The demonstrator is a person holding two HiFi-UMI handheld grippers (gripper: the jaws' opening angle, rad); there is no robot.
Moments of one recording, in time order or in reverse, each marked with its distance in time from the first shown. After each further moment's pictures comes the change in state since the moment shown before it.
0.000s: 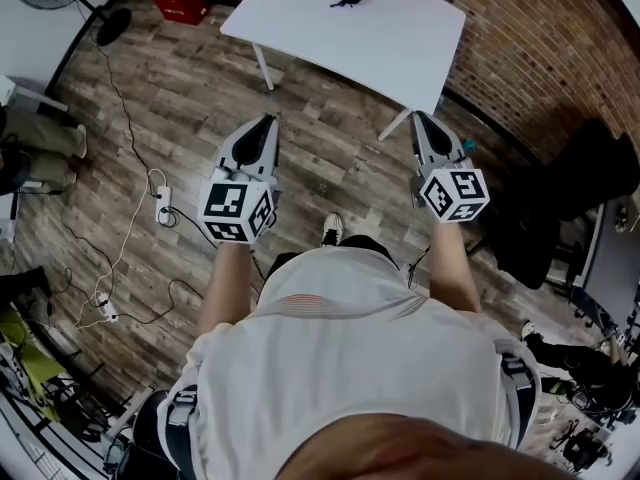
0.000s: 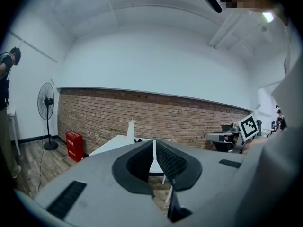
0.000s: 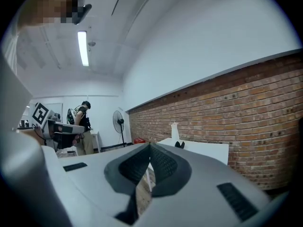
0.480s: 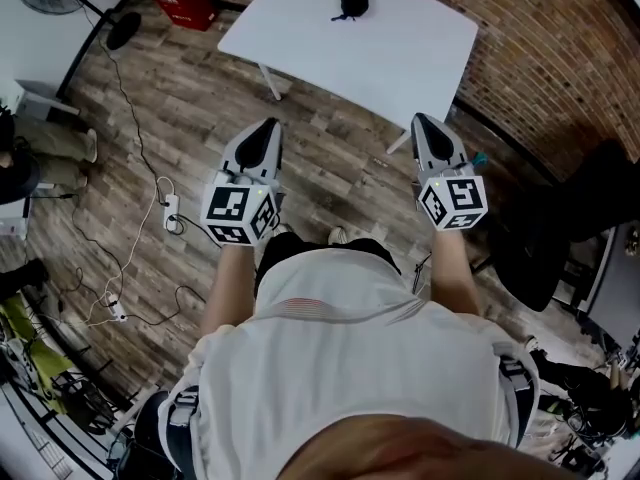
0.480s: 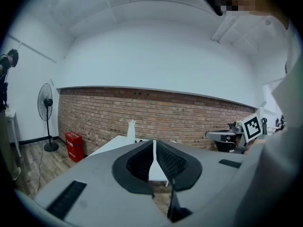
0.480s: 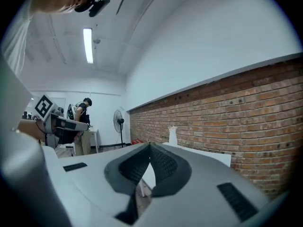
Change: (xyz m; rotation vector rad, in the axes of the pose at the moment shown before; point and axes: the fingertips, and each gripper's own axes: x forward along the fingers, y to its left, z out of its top) left arm 0.090 0.007 0.008 0.005 0.014 0.031; right arm 0.060 -0.059 0.015 -0.088 -0.025 0.018
